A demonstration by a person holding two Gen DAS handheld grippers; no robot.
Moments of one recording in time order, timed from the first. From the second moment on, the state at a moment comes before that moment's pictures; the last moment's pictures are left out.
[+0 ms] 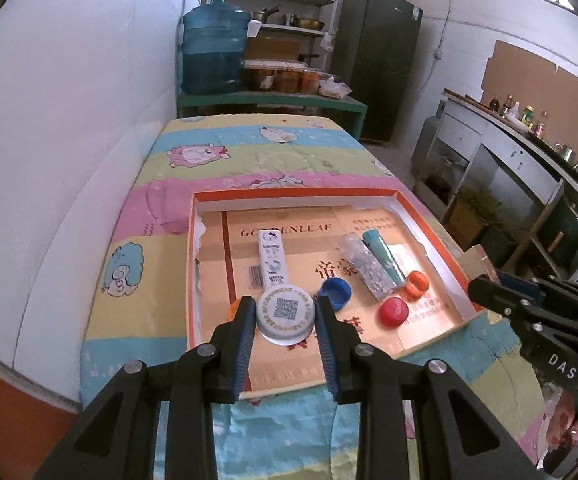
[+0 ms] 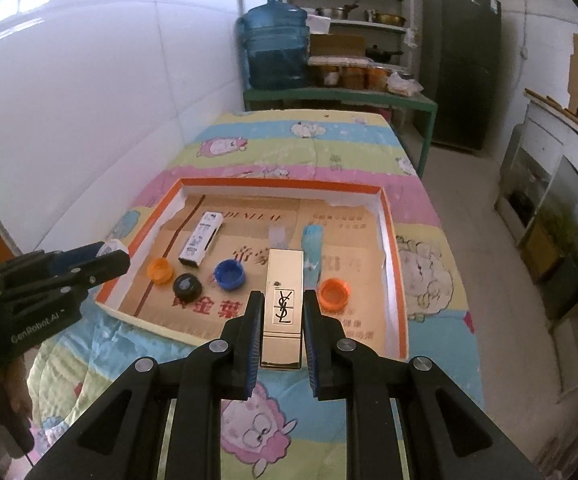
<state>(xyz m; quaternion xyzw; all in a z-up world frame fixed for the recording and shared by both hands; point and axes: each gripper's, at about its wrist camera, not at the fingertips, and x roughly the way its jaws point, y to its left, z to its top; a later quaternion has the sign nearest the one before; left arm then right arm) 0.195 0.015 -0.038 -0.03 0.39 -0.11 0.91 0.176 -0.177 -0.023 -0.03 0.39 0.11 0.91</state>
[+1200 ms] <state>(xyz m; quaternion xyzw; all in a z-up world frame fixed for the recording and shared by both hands) 0.319 -0.041 -0.084 -0.01 0.45 -0.11 0.88 0.309 -0.213 -0.075 -0.05 0.45 0.11 0.89</state>
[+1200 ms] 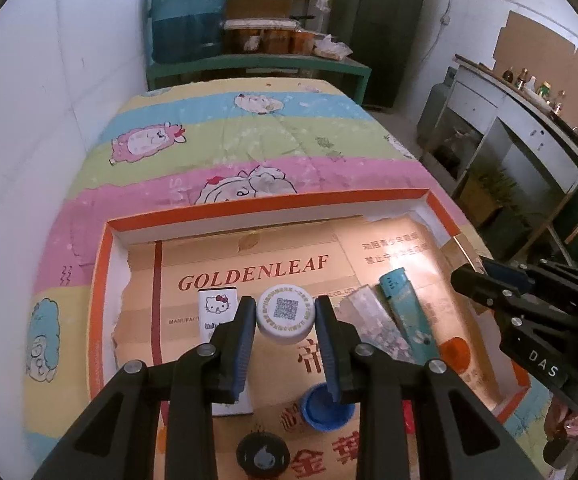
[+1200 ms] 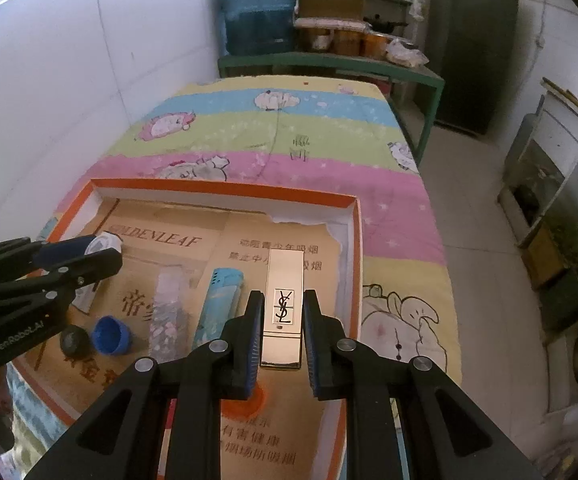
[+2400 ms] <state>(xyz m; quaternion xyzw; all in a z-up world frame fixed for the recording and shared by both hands) 0.331 -0.044 -0.103 -0.01 0.48 -0.14 0.86 0.329 -0.198 -0.103 -0.07 0.48 0.11 0.87</state>
